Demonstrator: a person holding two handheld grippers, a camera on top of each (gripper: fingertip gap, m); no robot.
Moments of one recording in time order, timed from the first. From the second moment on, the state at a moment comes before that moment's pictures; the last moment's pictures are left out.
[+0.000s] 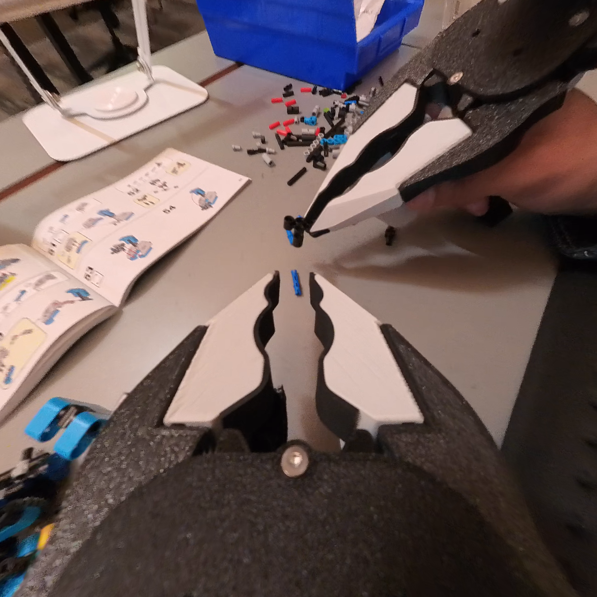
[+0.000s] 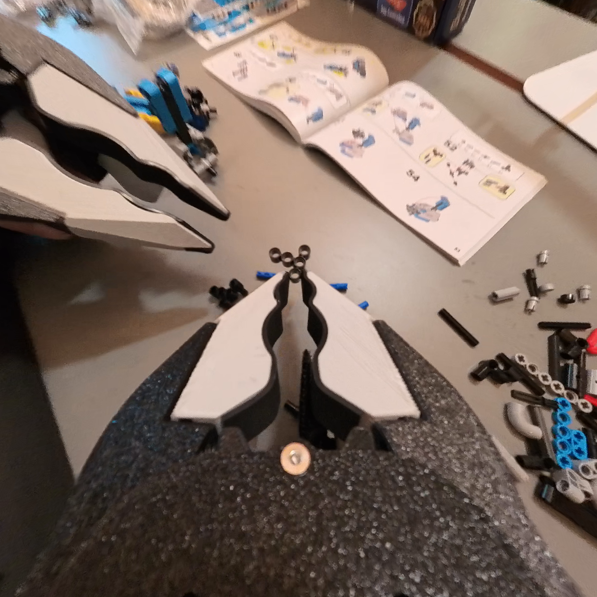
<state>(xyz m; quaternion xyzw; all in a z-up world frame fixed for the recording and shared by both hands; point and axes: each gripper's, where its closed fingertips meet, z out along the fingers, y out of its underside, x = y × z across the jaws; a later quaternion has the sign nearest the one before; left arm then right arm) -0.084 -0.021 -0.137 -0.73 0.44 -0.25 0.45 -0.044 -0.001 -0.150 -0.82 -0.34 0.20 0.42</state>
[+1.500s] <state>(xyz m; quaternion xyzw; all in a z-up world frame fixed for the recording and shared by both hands) -0.078 -0.039 -0.098 -0.68 0.43 -0.35 0.48 -0.079 -0.037 -0.096 -0.71 -0.39 0.31 0.50</state>
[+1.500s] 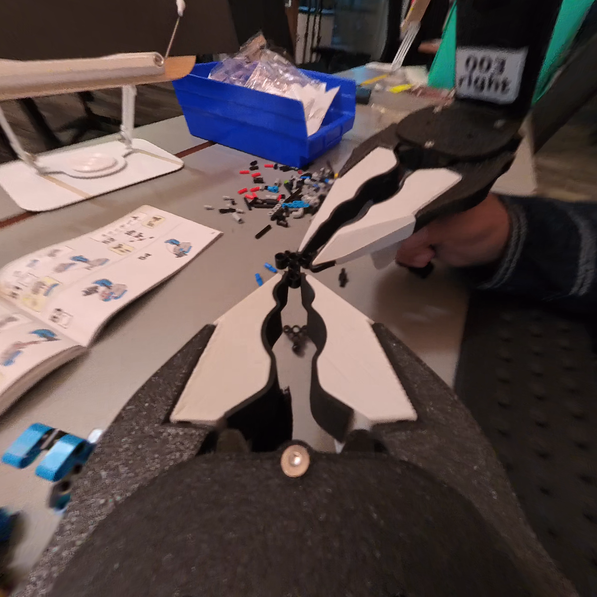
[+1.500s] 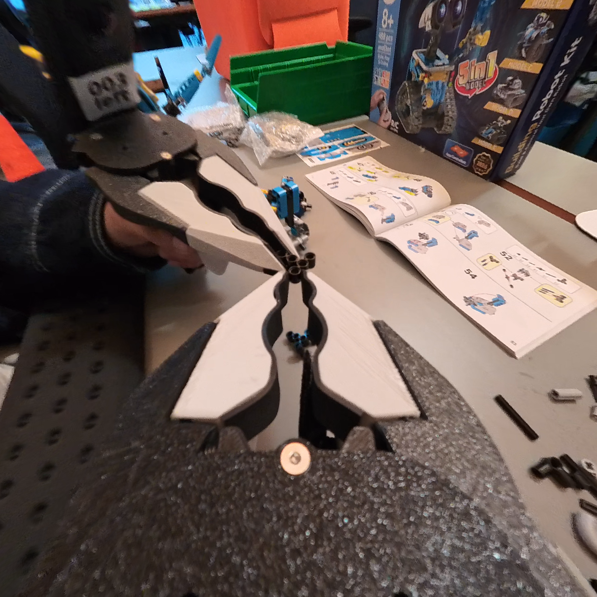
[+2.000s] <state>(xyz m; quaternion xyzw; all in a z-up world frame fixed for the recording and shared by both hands) -0.086 -0.031 -0.087 -0.68 0.38 -0.40 0.48 -0.073 -0.035 -0.079 -0.69 -0.35 0.36 0.52</state>
